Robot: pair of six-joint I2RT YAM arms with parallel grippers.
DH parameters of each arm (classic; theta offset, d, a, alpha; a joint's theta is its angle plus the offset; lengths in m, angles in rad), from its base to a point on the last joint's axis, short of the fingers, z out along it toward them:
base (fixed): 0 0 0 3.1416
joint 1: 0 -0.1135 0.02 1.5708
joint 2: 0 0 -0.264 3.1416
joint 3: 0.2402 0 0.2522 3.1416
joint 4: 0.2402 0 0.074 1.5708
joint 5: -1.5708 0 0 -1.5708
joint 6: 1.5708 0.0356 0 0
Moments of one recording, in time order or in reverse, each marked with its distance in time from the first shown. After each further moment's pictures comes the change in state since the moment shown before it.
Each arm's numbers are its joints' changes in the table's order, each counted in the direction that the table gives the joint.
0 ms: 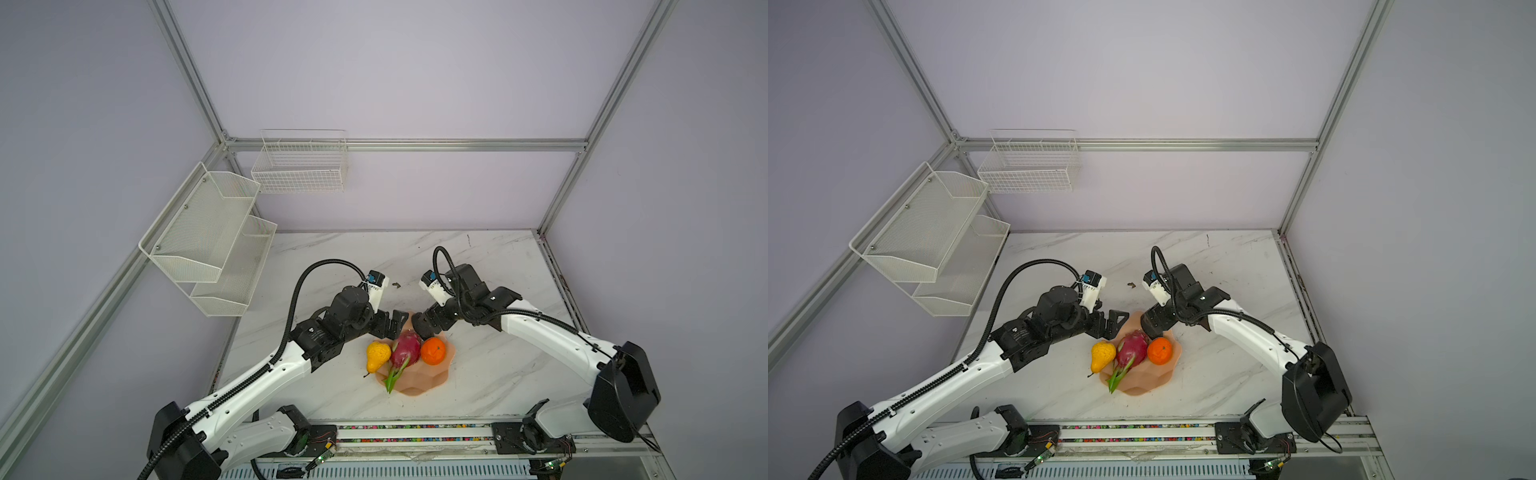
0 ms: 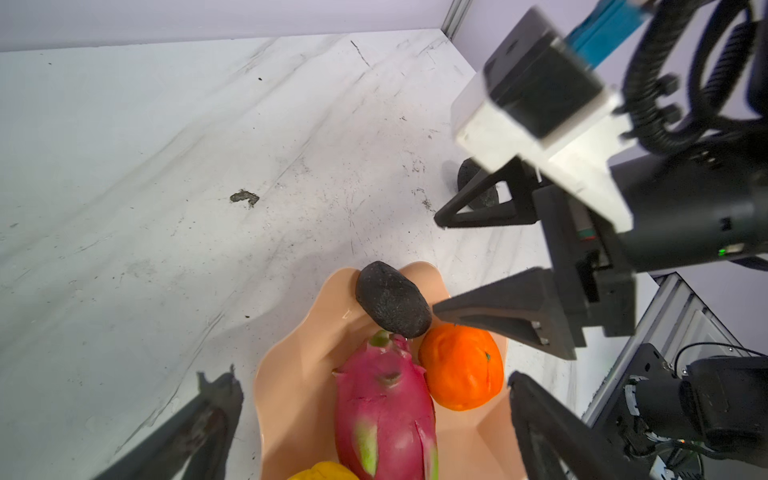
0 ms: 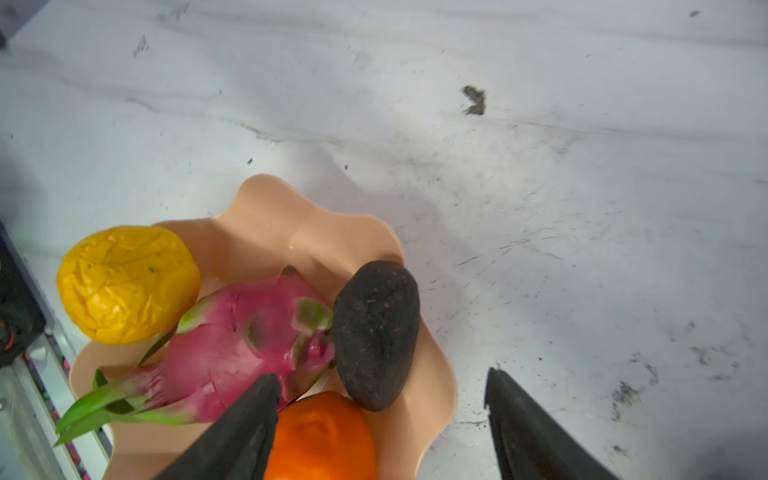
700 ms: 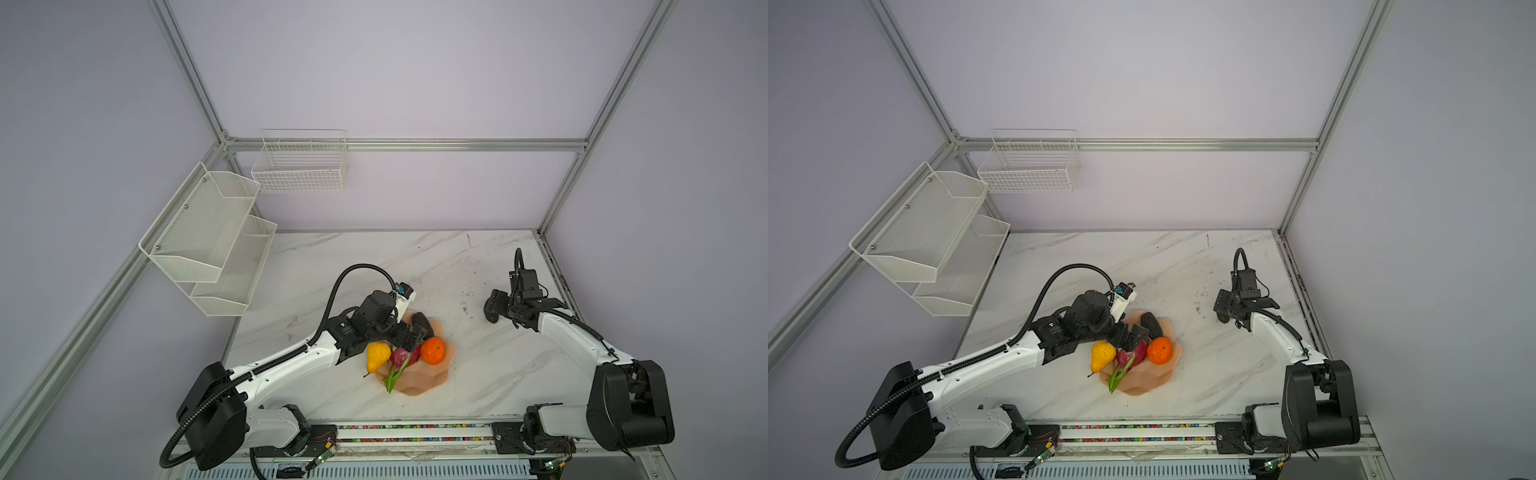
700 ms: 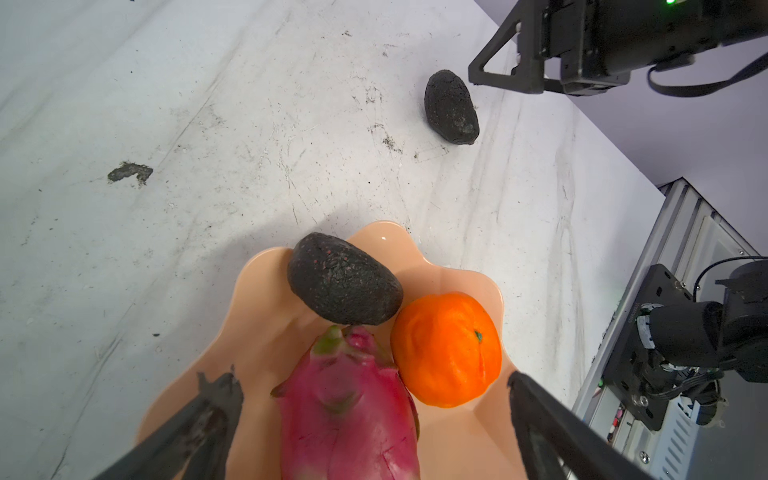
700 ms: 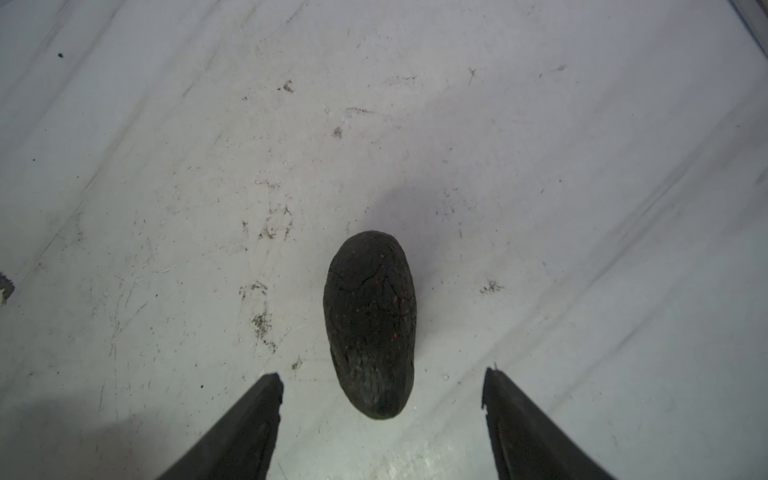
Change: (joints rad) left arm 0.097 0.200 0.004 -0.090 -0.049 0.076; right arm 0.518 -0.017 -0.244 -0.131 -0.235 0.446
